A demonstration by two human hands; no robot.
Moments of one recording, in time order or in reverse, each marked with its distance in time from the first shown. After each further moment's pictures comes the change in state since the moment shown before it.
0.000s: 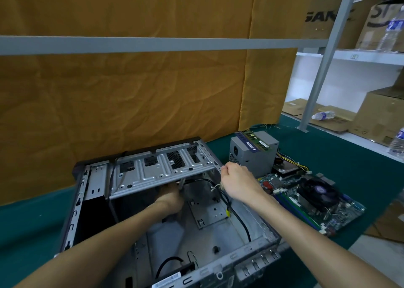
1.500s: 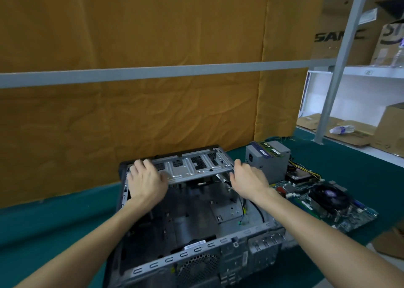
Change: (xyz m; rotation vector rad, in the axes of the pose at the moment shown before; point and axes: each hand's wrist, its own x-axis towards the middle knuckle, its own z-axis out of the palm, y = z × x) left_hand -0.106 -0.042 -0.080 0.198 0.717 -0.238; right_hand -0.018 -0.019 0.000 -0.438 0.183 -0.261
